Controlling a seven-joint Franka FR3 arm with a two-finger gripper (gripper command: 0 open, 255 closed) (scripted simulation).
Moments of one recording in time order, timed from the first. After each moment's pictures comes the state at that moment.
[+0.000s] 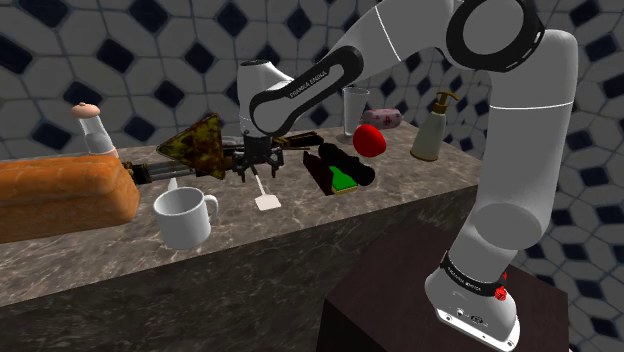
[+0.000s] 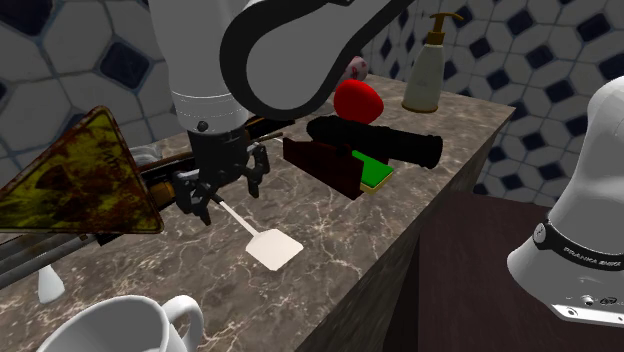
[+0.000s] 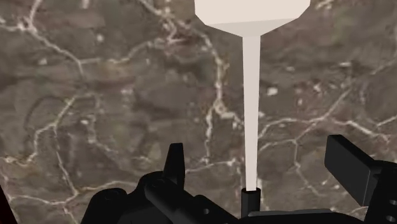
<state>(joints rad) 0.00 0.30 0.33 -1.95 -0.18 2.28 0.89</state>
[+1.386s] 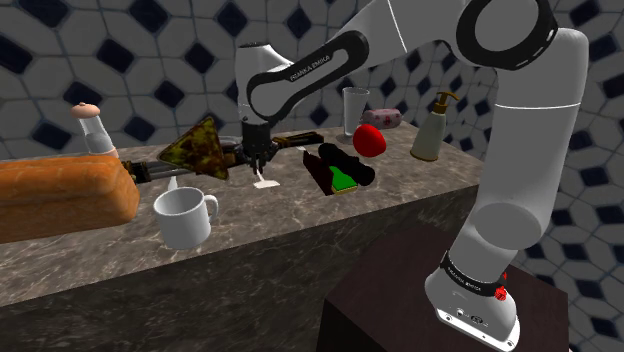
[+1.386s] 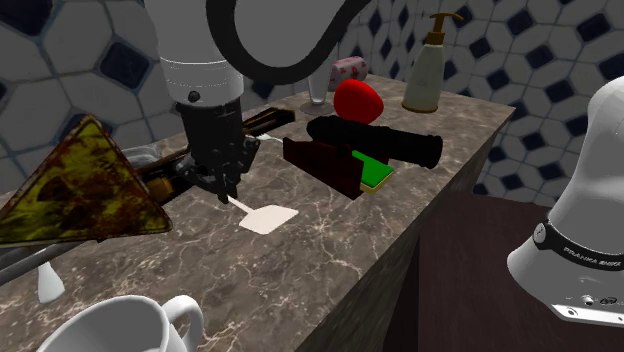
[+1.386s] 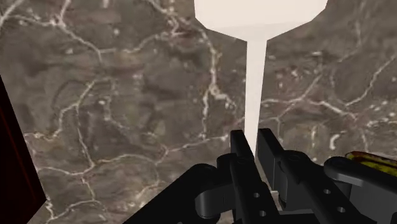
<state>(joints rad) 0.00 0.26 0.34 -1.91 -0.16 2.20 0.87</state>
